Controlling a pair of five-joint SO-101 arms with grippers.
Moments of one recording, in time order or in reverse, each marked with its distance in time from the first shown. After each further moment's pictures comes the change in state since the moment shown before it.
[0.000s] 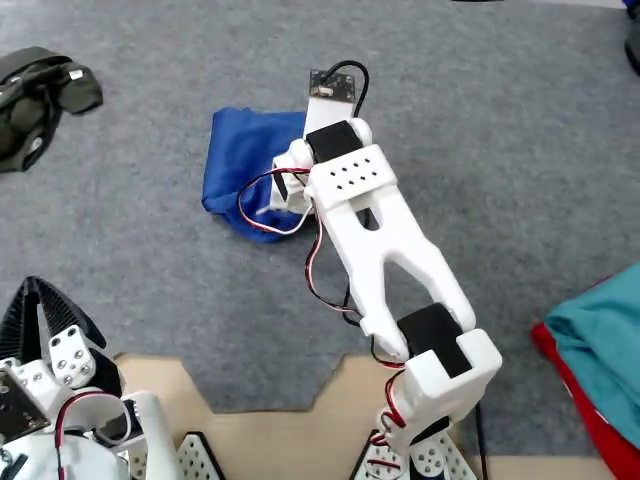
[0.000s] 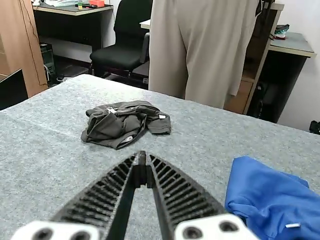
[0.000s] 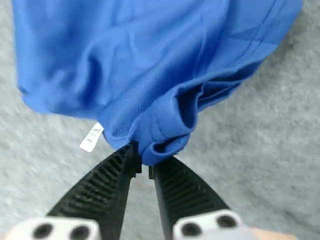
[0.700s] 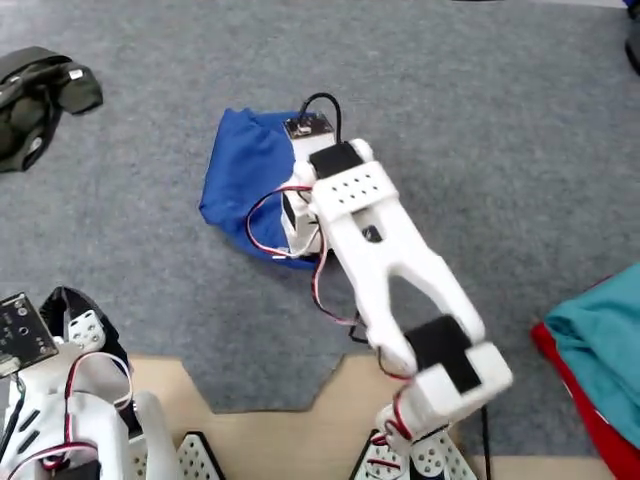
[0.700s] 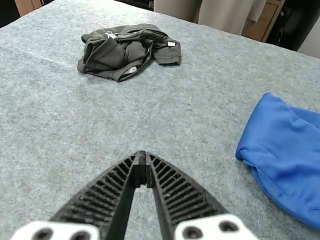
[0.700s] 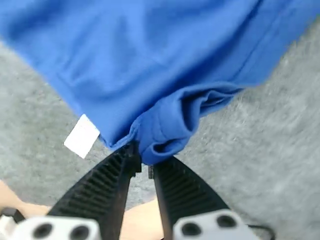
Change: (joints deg) left arm -0.6 -0.8 12.7 4.4 0.0; right arm 0.0 -6.6 13.6 1.6 20.8
